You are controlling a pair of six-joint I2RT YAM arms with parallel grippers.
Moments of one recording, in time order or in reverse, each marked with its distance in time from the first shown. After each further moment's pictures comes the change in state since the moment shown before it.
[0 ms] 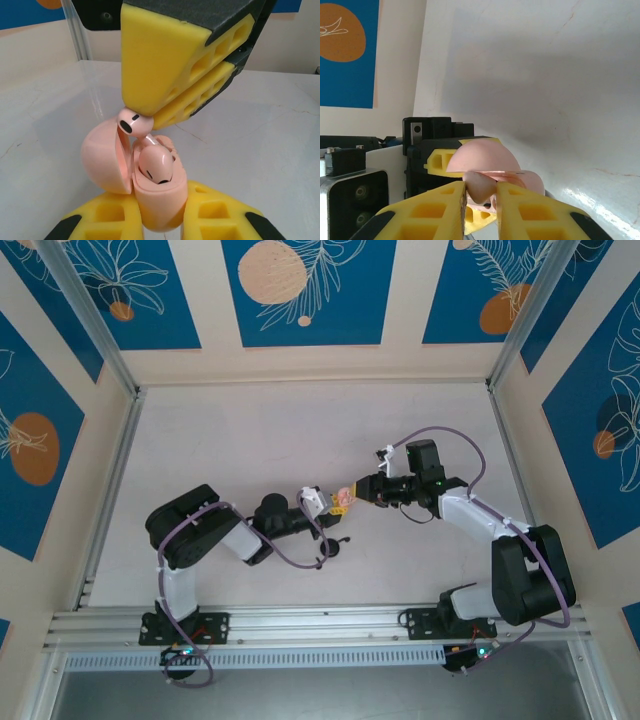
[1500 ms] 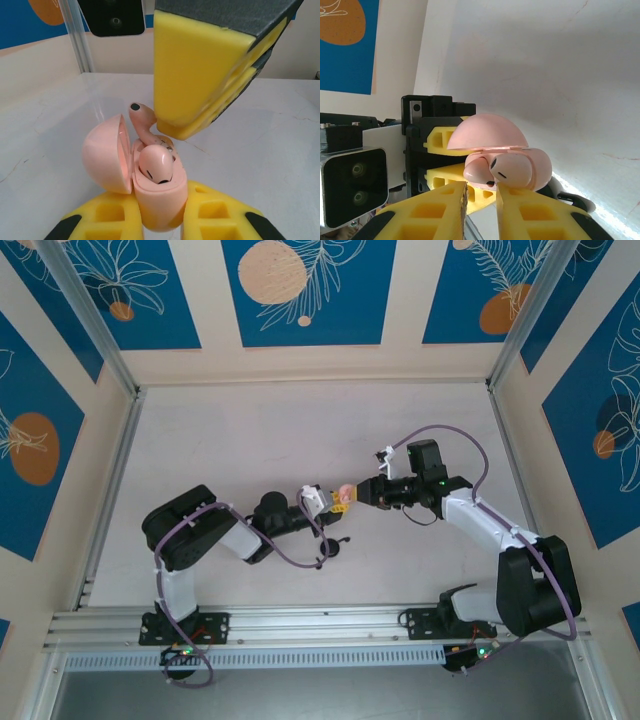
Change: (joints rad) left arm 0.000 -0.022 0.011 -0.001 0.004 0.023; right arm 0.008 -0.057 0.023 -0.121 -0.002 -0.072
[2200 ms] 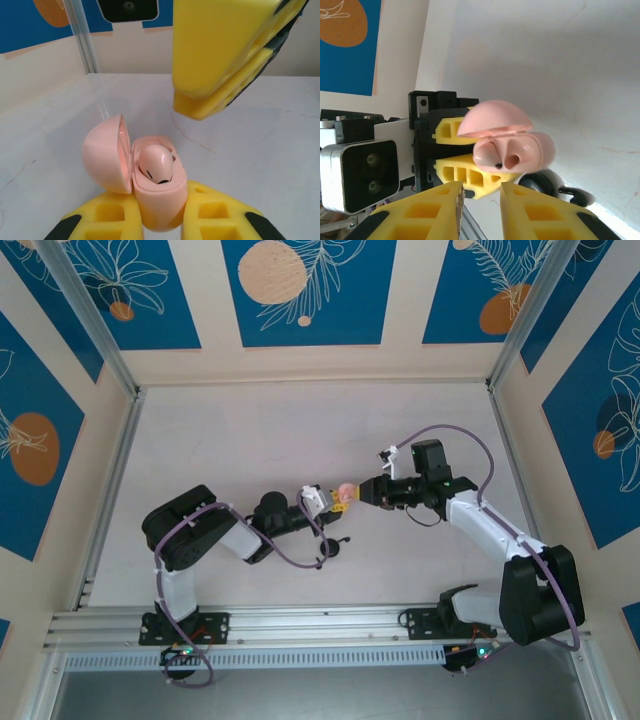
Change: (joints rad) left arm 0.000 0.000 -0.001 0.000 -0.024 0.023; right arm -0.024 -0.044 0.011 -0.066 0.012 -0.009
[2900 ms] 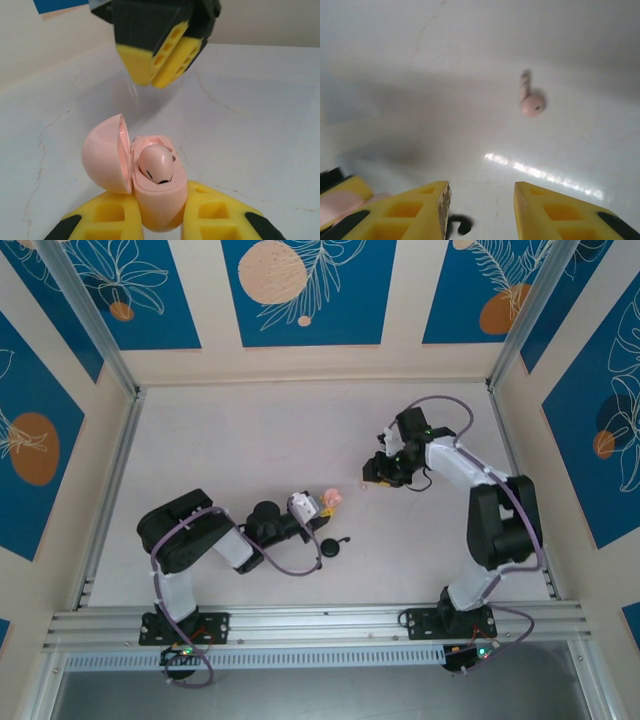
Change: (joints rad) left arm 0.003 -0.034 -0.126 0.004 -0.148 0.003; right arm -0.032 0.478 0.463 -0.391 0.383 -0.193
